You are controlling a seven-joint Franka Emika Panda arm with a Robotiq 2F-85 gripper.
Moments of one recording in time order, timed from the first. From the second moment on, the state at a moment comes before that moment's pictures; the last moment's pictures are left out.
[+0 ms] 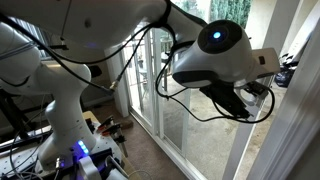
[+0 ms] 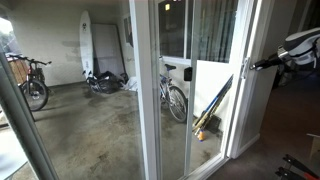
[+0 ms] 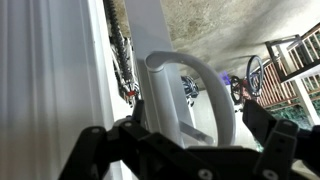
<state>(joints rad) 1.02 -0.82 -1.75 -2.19 0.01 2.96 -0.81</state>
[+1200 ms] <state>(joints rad) 1.13 -1.15 -1.77 -2.12 -0.29 2.94 -0.81</state>
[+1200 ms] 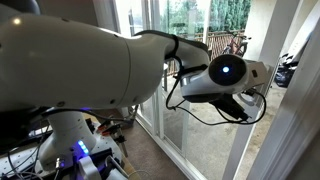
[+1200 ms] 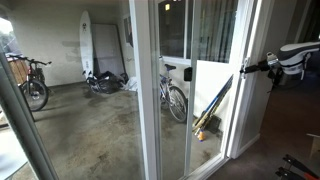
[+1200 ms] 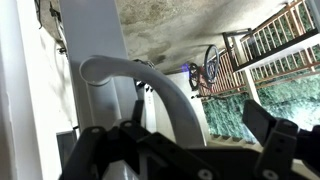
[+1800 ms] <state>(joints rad) 1.17 -1.15 -1.76 -2.15 -0.38 3.02 -0.82</state>
